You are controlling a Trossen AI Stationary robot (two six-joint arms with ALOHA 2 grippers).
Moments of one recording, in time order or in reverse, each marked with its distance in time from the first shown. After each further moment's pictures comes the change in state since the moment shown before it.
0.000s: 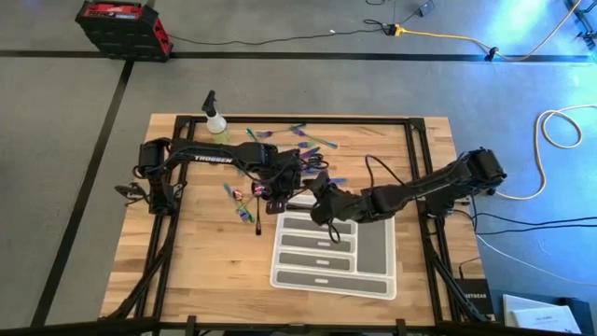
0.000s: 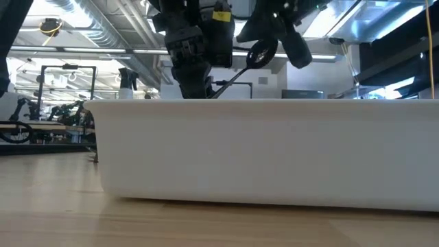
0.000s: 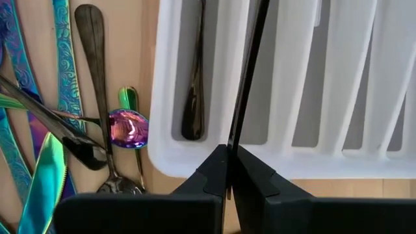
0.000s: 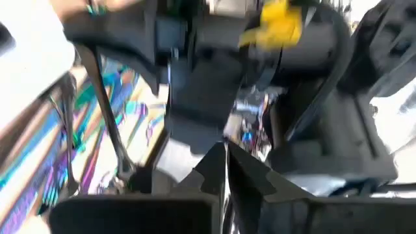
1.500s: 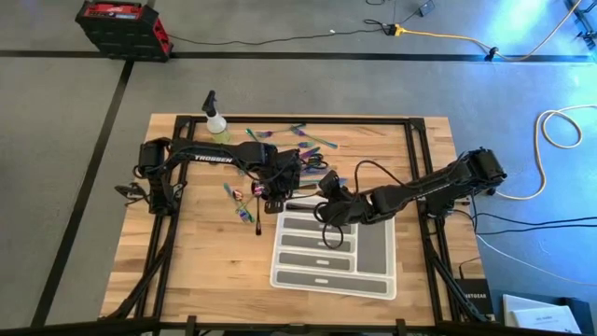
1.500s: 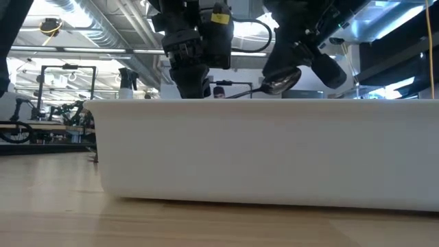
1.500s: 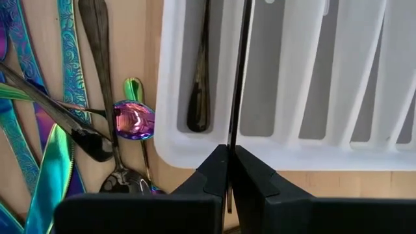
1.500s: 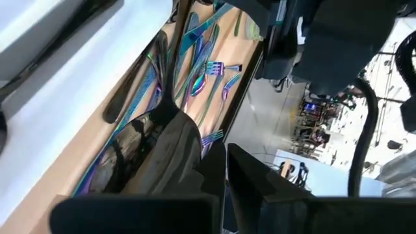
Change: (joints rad) left arm 0.008 0.000 0.000 -0.023 -0.016 0.021; right arm 0.004 -0.001 0.001 -0.433 -0.005 0.432
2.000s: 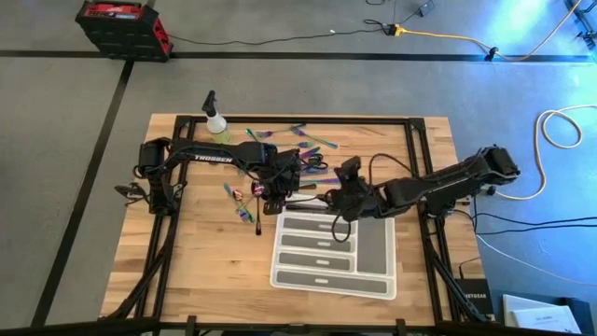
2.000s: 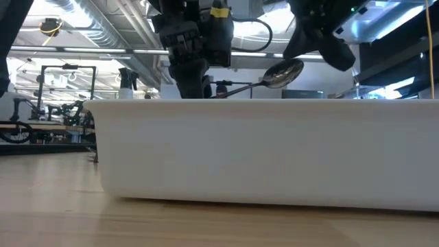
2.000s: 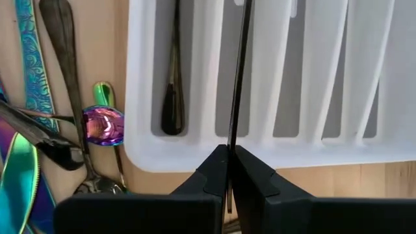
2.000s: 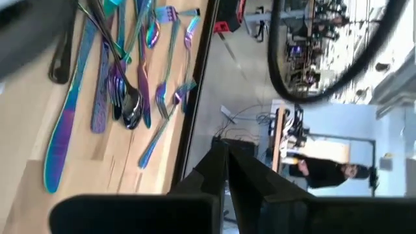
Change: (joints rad) left arm 0.000 0.000 0.000 -0.002 0.086 0.009; right arm 0.000 -0.150 0.000 -0.208 0.181 0.285
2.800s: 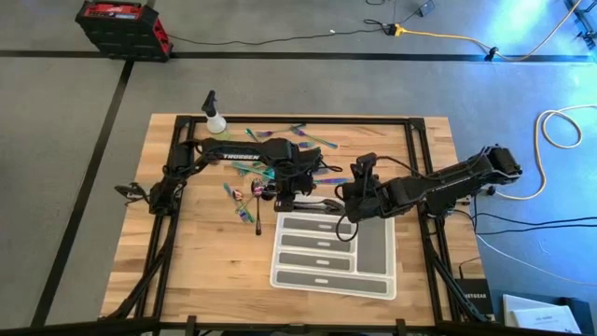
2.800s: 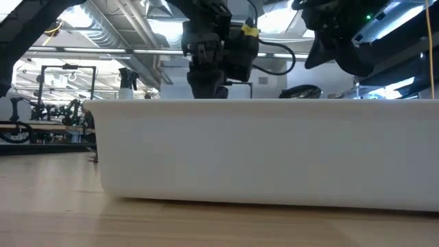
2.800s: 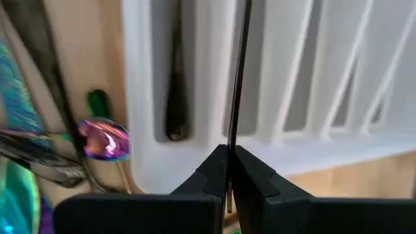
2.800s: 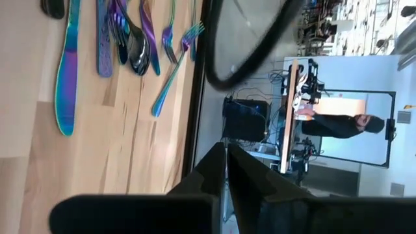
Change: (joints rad) left arm 0.022 0.274 0.363 -0.339 0.034 0.101; right arm -0.001 -0.016 -0.001 -0.333 0.039 0.334
